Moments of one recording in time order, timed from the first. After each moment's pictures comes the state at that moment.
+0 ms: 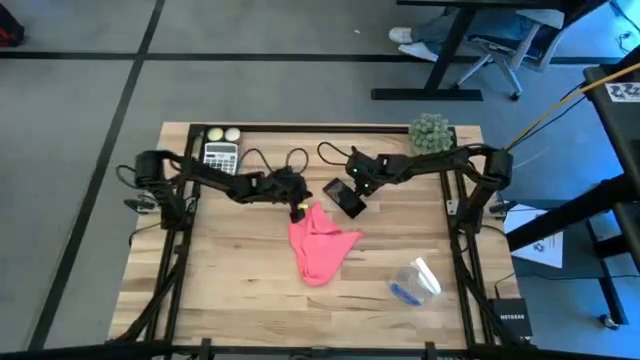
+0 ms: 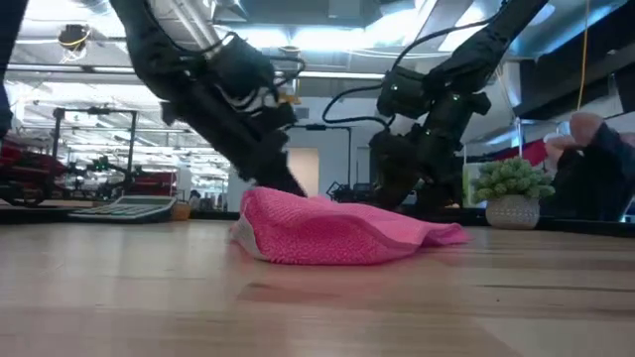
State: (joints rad) left arm 0.17 1.78 0.75 0.39 -0.11 -0.05; right arm -0.33 1.73 0.90 -0.31 -0.15 0.55
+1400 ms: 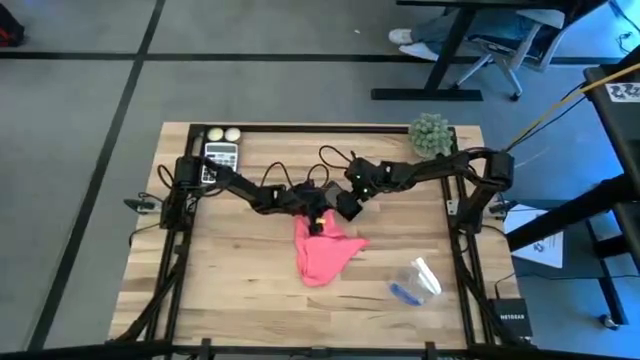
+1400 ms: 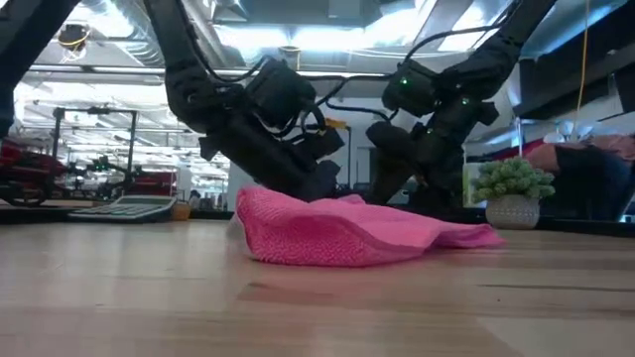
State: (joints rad) left arm 0.11 2.06 0.90 0.56 -0.10 -0.05; right arm -0.26 1.74 0.81 -0.01 -0.23 0.68
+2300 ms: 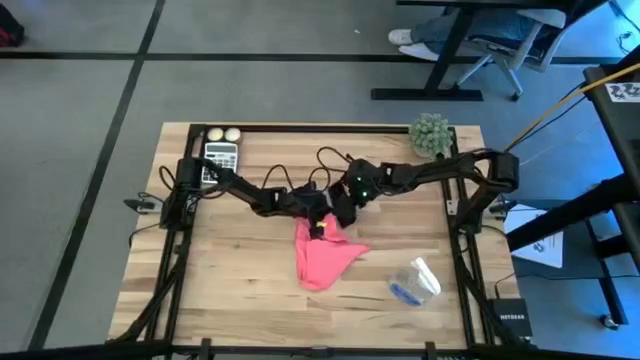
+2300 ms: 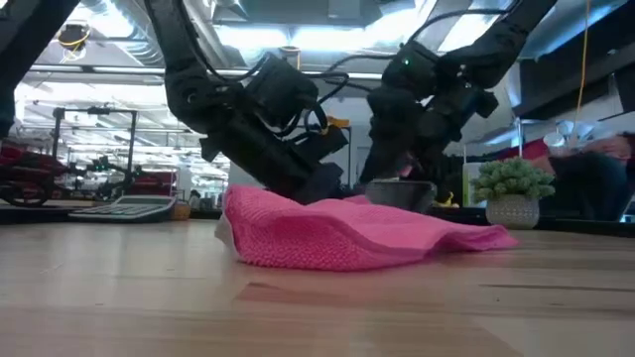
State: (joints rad) left arm 0.09 2.05 0.91 0.57 -0.13 -0.02; right arm -0.24 1.68 0.82 -0.01 -0.37 0.68
